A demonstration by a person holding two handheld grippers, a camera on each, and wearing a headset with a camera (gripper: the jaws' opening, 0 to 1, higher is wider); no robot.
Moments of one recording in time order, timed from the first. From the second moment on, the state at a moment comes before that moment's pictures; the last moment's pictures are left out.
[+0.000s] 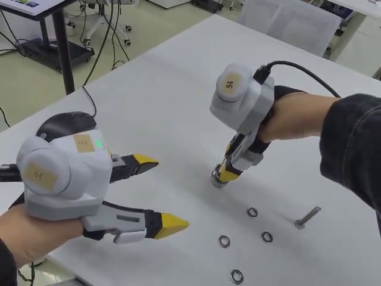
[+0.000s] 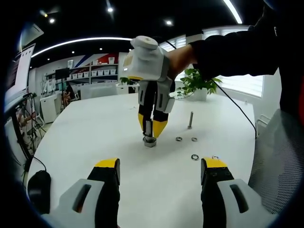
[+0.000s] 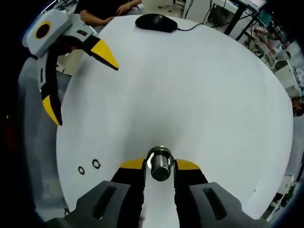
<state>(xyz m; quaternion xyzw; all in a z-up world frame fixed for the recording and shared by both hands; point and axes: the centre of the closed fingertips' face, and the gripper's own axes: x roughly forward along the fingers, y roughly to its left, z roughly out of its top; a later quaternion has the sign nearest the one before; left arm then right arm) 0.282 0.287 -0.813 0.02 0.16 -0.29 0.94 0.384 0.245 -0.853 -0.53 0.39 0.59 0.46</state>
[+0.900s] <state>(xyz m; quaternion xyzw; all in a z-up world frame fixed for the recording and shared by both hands) 0.281 0.286 -0.817 0.02 0.17 -0.30 0.94 0.384 0.244 -0.862 -0.53 0.40 0.59 0.46</state>
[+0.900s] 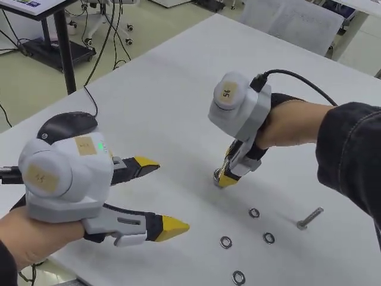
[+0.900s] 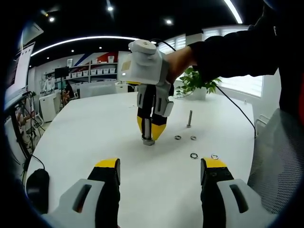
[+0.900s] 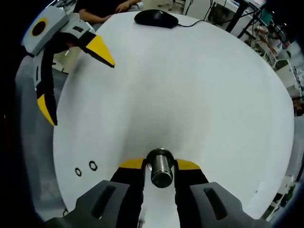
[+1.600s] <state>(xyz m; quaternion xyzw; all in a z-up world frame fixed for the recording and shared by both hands) 0.279 0.284 -0.814 0.02 0.17 -0.30 0.94 0.382 0.240 -0.856 -0.52 0.39 0.59 0.47</state>
